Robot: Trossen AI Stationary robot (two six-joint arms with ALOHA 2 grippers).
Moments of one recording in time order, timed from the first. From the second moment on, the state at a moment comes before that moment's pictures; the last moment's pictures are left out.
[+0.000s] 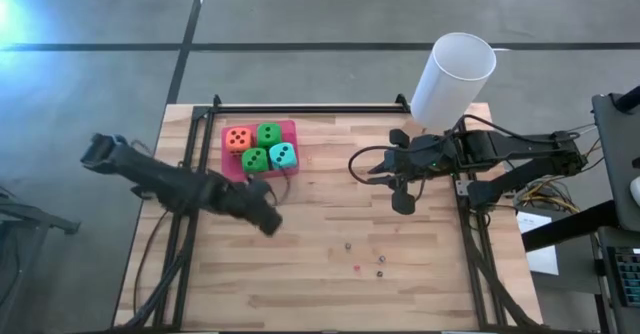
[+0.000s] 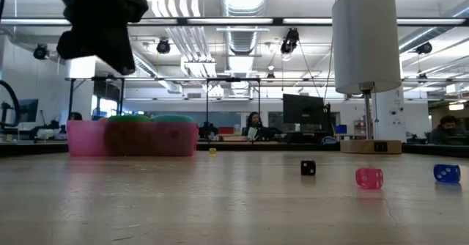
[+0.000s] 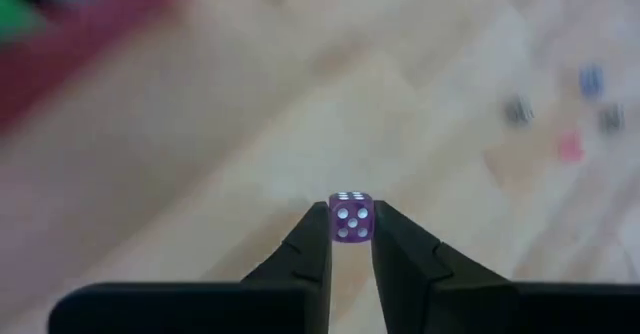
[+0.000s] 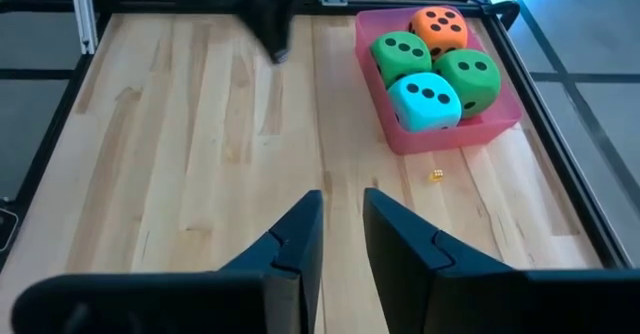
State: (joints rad) left arm -0.32 1.28 0.91 -0.73 -0.29 -1.14; right arm 0.13 1.22 1.35 -0.77 0.15 0.10
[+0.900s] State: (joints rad) left arm 0.31 1.21 0.84 -1.16 -0.43 -1.22; right arm 0.13 1.23 1.35 -0.72 0.15 0.14
